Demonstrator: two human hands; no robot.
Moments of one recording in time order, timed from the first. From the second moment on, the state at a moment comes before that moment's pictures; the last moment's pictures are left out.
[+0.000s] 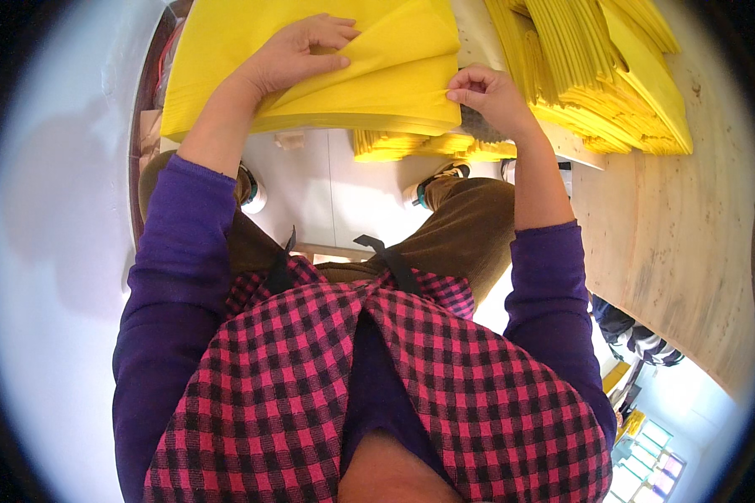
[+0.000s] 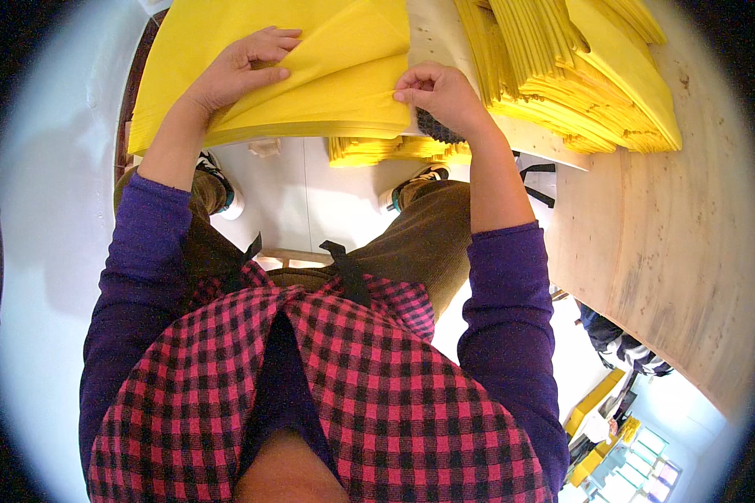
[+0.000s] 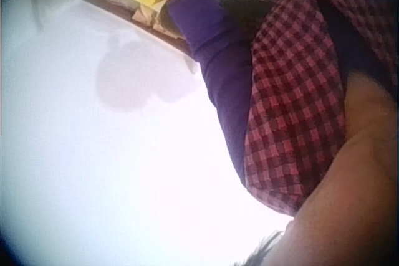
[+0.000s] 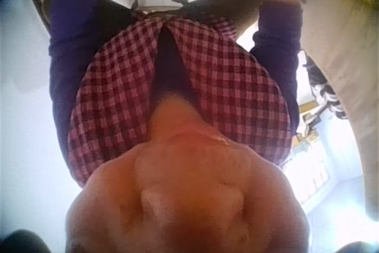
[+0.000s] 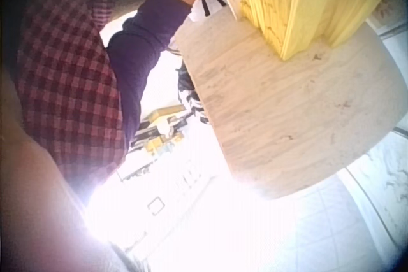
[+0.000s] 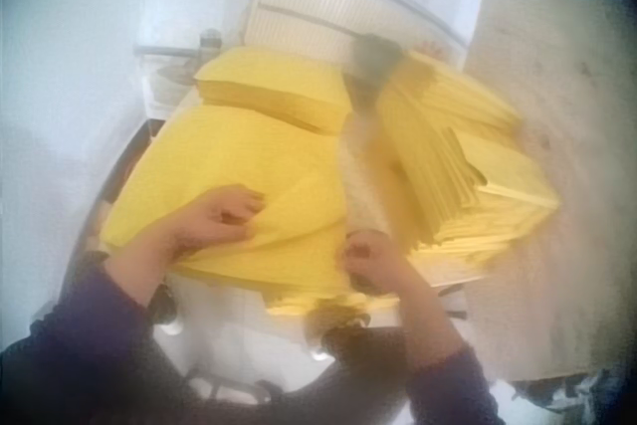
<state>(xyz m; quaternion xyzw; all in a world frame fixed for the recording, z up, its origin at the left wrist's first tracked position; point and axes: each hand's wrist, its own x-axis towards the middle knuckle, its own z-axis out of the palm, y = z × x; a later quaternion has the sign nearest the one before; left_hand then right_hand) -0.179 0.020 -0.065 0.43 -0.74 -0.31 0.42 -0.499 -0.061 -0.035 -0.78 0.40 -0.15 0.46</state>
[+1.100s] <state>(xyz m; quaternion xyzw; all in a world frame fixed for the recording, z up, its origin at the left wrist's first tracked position) -0.178 0.018 -0.071 0.42 -0.71 -0.35 0.44 -0.501 -0.066 -0.009 -0.80 0.46 -0.16 0.36</state>
